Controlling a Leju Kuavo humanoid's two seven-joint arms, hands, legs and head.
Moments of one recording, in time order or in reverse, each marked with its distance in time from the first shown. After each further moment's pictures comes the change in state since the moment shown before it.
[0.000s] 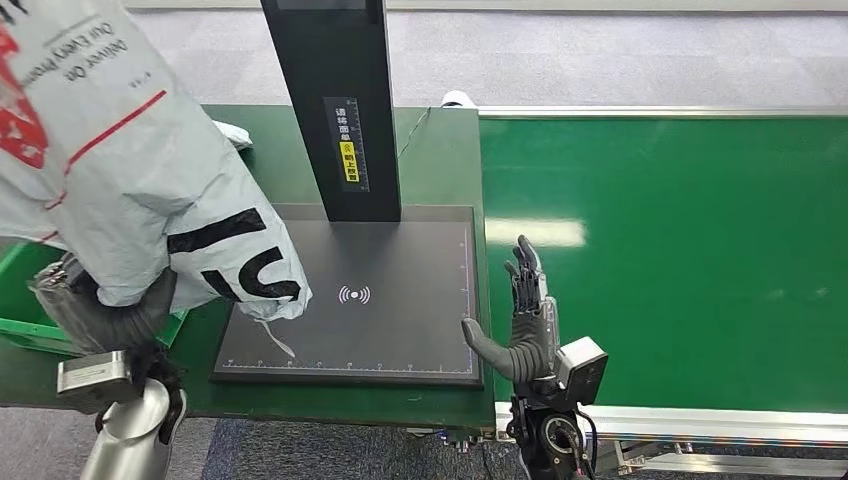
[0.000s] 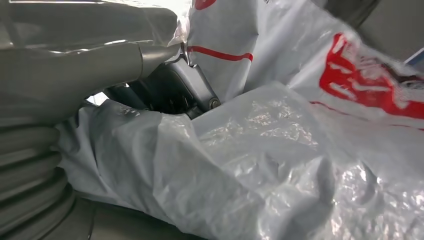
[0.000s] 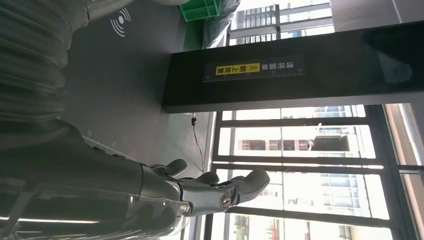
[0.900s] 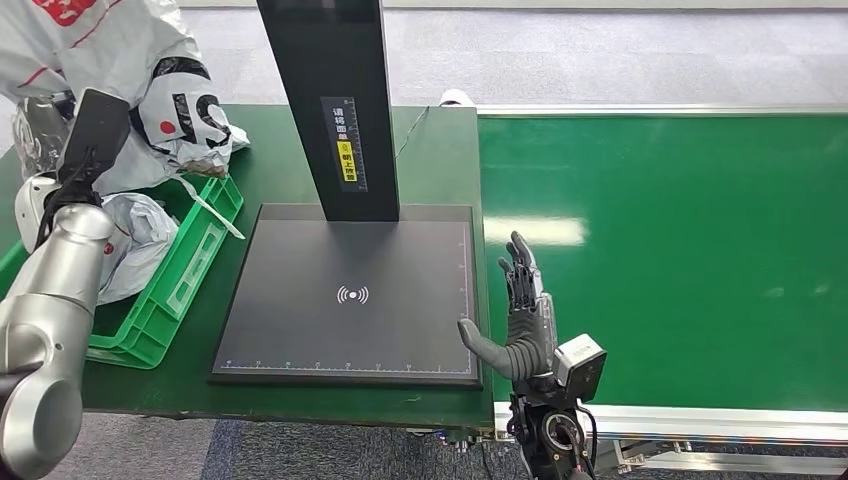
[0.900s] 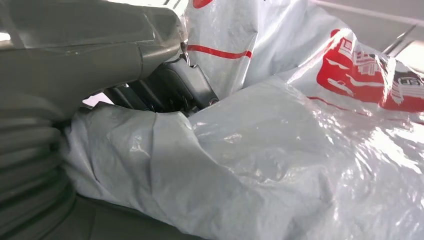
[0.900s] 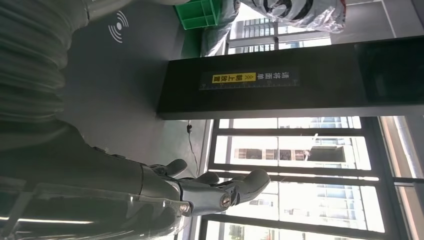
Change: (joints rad) left arm -0.807 0.215 0.127 1.064 -0.464 -0.138 0.463; right arm -0.007 0.021 -0.029 -0.005 0.034 0.069 0.000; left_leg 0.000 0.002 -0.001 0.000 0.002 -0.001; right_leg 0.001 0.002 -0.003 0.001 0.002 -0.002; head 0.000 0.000
